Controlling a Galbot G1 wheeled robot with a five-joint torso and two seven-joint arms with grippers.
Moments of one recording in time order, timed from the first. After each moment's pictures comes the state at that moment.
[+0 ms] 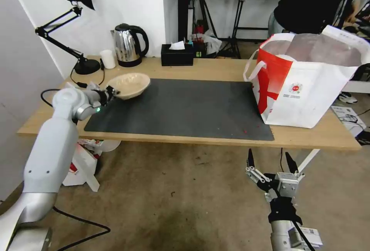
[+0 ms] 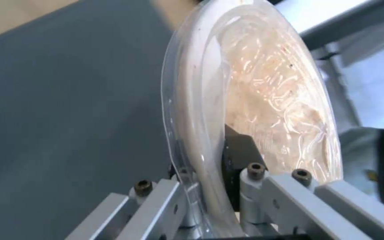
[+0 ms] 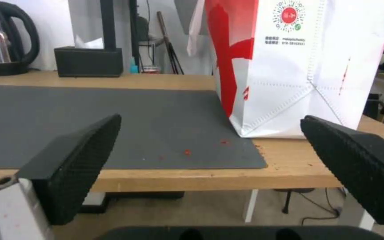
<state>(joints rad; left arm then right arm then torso) 0.57 -1.03 -0.45 -1.58 -1.86 0.50 -0.82 -1.77 0.91 0.15 2.31 0.11 0.19 0.82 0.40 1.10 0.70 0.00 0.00</state>
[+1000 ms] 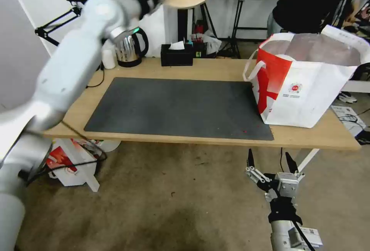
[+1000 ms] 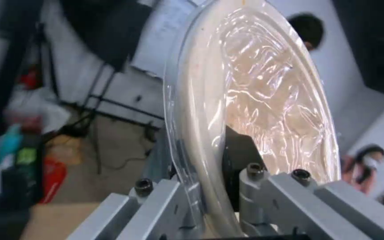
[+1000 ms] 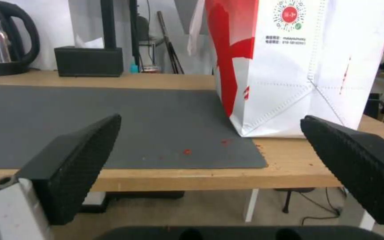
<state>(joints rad) -0.21 -1.12 0.25 -1.22 -1.80 0.36 -0.24 -1.77 0.91 0.15 2.31 0.11 0.19 0.82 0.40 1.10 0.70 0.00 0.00</state>
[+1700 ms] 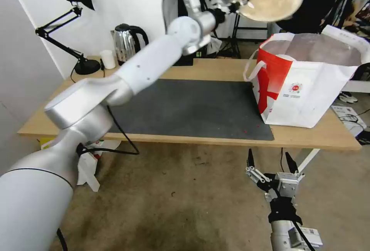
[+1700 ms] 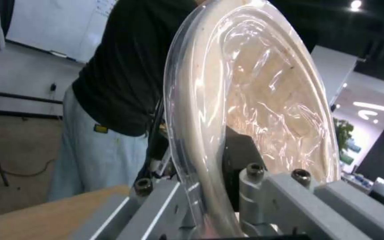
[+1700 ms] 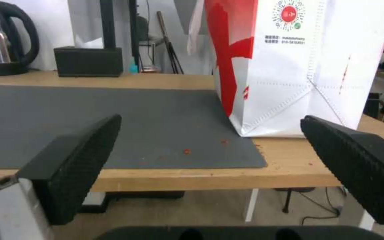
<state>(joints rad) -0.35 -1.57 0.63 -0.77 -1.70 0.14 0.22 -1.77 0.91 0.15 2.31 0.11 0.19 0.82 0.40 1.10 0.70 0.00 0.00</state>
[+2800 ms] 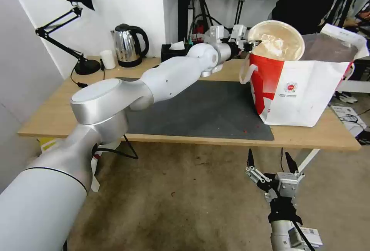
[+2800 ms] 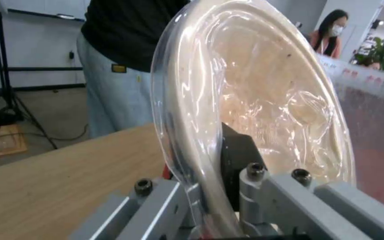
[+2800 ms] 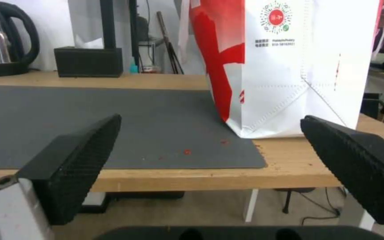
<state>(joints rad) -0.33 -1.59 0.88 -0.70 -1.61 0.13 0.25 -1.77 0.91 0.15 2.31 0.11 0.19 0.82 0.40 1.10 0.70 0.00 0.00</state>
